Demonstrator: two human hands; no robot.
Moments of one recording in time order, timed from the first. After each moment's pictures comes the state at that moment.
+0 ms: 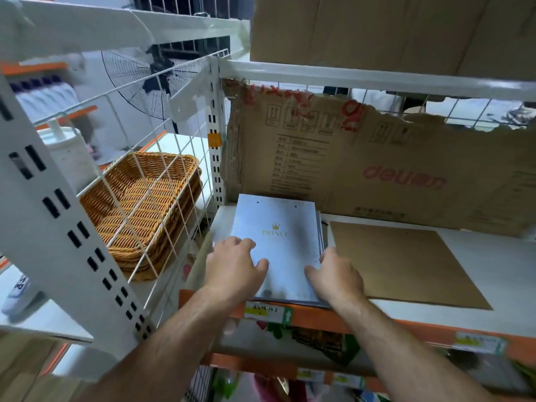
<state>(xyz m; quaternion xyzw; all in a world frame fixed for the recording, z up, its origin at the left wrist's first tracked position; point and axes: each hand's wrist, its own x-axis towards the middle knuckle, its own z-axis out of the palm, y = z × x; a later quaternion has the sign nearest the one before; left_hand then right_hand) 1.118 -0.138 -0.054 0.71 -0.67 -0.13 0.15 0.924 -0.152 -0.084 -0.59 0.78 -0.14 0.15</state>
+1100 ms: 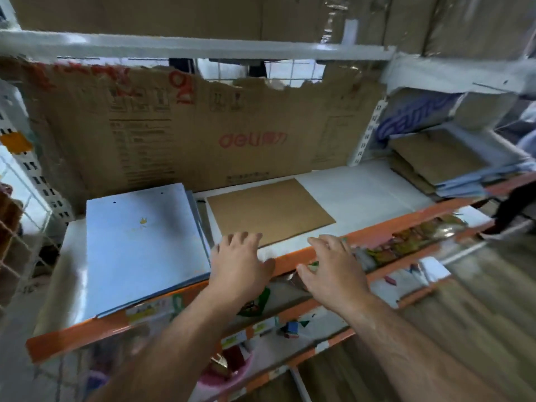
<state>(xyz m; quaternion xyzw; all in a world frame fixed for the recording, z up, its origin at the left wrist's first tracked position) 0.939 -0.087 -0.063 0.48 -0.86 -0.16 0.10 0.781 0.014 -0.061 -0.52 0.84 -0.13 0.05</state>
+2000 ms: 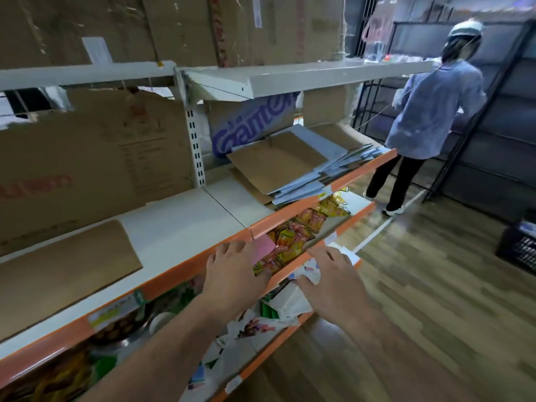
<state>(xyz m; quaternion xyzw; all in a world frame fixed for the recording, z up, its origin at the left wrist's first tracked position) 0.535 0.073 -0.044 0.34 -0.92 -0.15 0.08 0.411 0.224 -0.051 -0.39 0.89 -0.22 0.04</state>
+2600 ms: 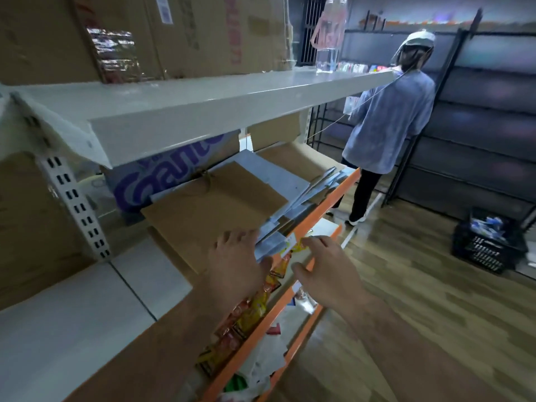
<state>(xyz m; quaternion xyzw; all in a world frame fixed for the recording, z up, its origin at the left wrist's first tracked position) 0.259 -0.048 -0.048 0.23 -0.95 -0.15 0.17 0.167 0.118 -0.037 -0.33 0.92 -0.22 0.00</state>
